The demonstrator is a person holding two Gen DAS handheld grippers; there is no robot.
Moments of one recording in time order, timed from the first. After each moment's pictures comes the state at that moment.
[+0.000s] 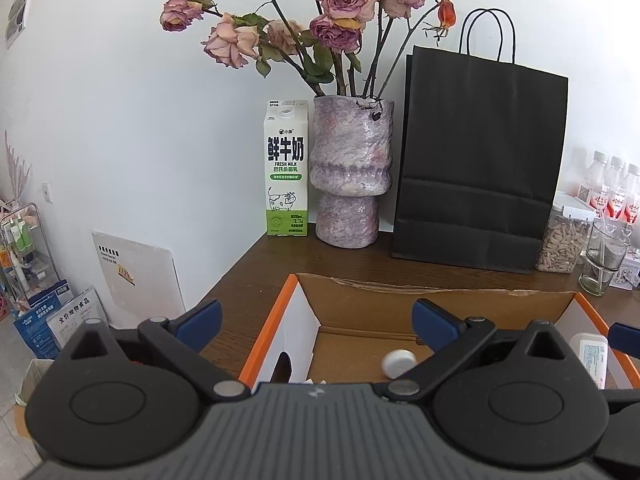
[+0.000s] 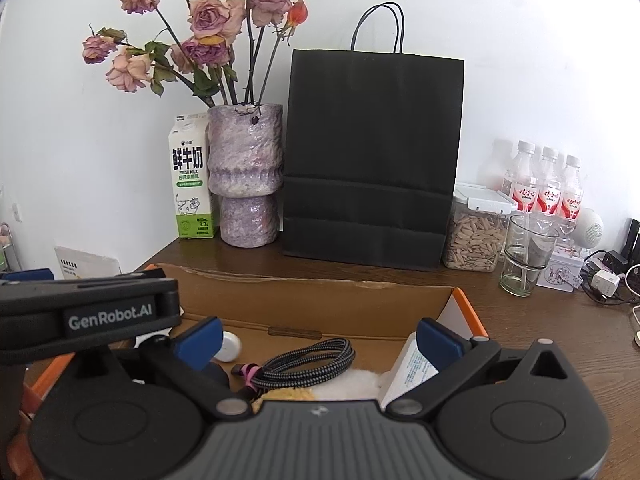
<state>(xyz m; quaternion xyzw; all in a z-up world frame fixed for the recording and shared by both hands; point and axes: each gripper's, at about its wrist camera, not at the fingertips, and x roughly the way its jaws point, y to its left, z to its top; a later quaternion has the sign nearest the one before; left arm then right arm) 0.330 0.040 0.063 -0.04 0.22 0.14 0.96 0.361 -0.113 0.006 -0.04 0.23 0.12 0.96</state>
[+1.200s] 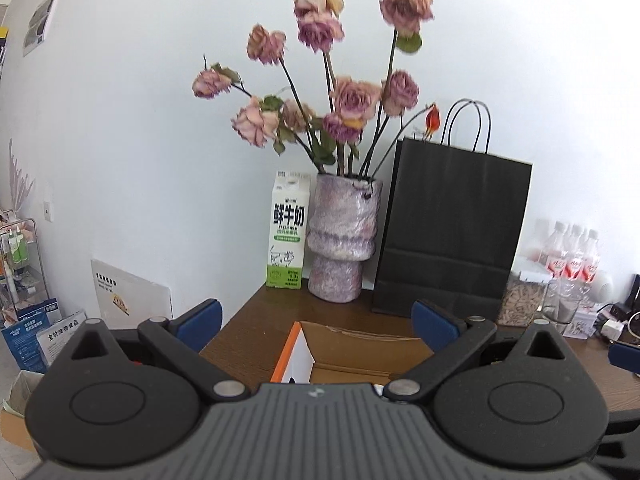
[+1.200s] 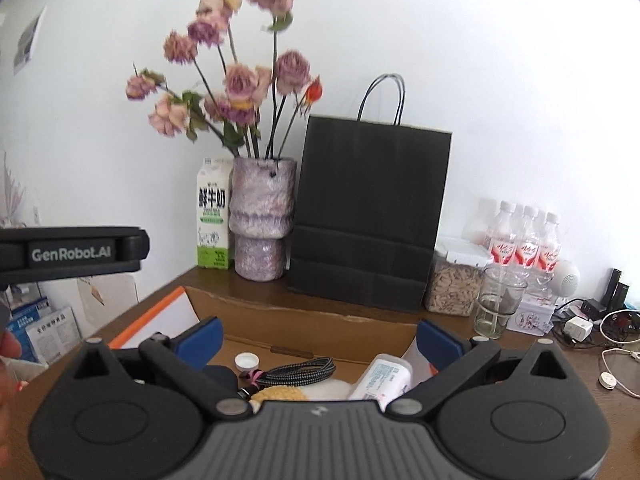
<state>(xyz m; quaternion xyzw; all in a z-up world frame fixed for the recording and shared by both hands) 0.240 0.046 0.117 -0.07 0.13 0.12 0.98 0.283 -0.147 0.053 -0.06 0.16 0.14 0.97</state>
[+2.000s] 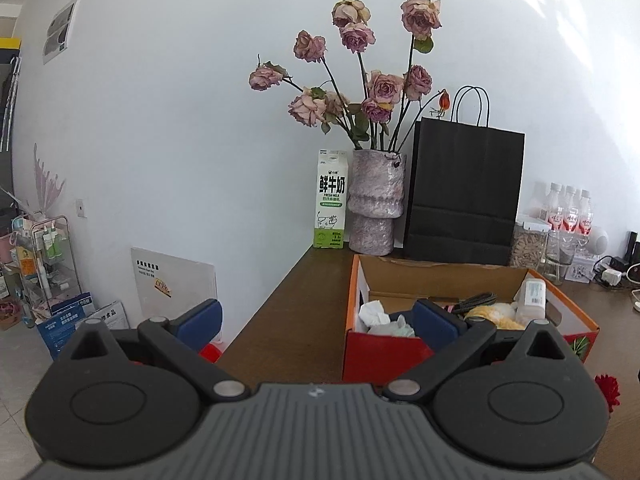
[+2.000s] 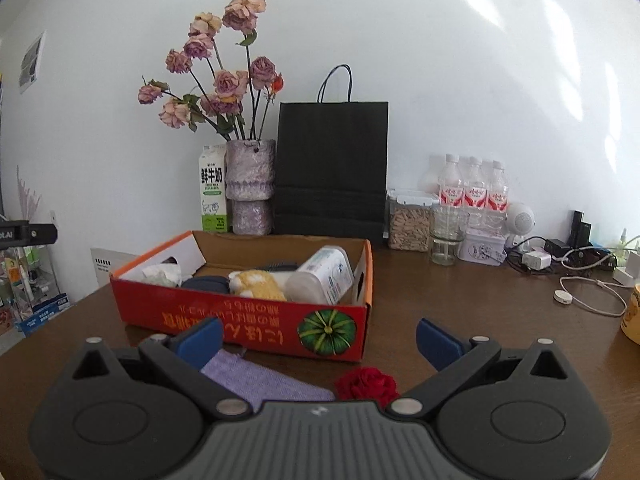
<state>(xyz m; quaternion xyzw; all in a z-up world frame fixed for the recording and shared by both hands) 0.101 0.073 0.073 -0.04 0.15 0.14 0.98 0.150 -0.262 0.001 -0.03 0.18 0.14 0.97</state>
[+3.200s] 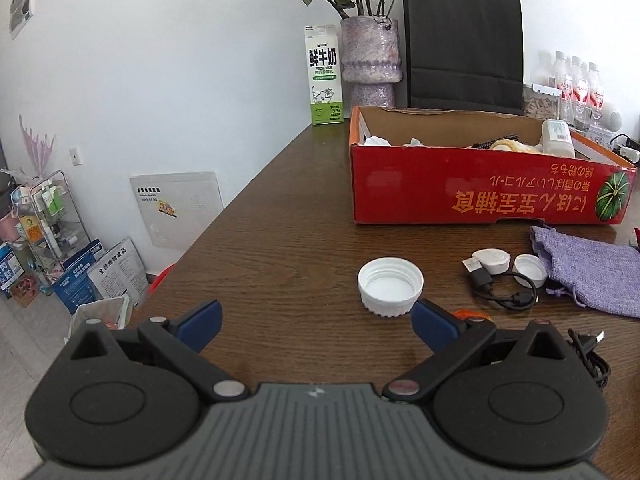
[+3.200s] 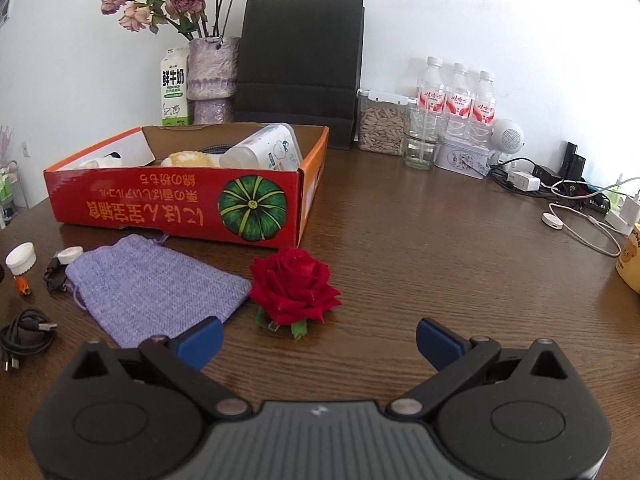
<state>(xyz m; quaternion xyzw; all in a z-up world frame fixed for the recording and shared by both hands) 0.115 0.066 -0.021 0.01 0.29 0.13 0.95 0.198 -0.295 -0.065 -0.06 0.30 0.12 0.95</state>
